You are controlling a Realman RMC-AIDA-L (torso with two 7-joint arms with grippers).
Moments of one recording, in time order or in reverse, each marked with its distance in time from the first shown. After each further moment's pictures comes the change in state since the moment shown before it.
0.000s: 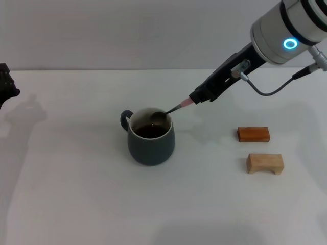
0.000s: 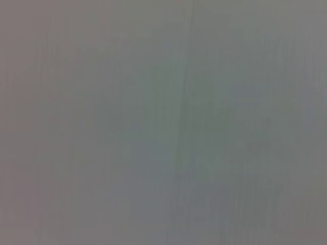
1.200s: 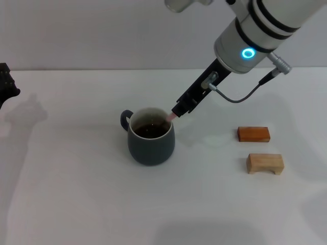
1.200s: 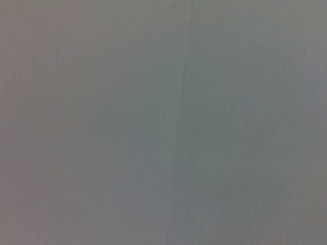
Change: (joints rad) left arm -0.003 0.001 0.000 -0.005 0.000 0.004 0.000; right arm 0.172 0.010 -0.052 -0.332 0.000 -0.115 -0.051
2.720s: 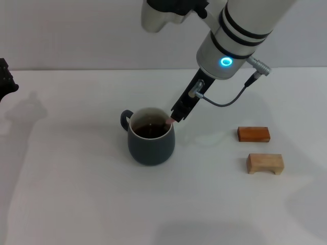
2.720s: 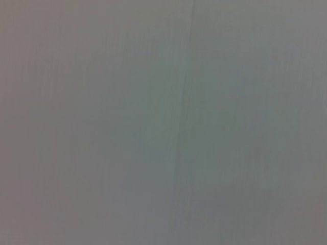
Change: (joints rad) left arm -0.006 0.001 -0.010 0.003 0.000 0.014 0.000; right arm 0.120 0.027 -0.048 -0.180 -0.082 -0.067 -0.017
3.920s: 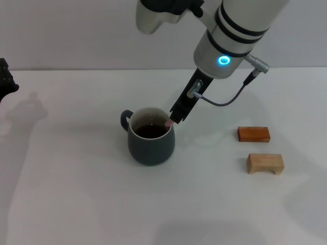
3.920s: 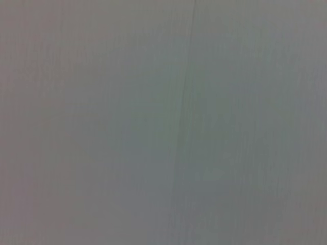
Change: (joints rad) left arm 0.000 -0.004 0.000 -0.004 -0.006 0.009 0.000; right arm 0.024 0.001 -0.002 -0.003 -0.001 0.028 -0.009
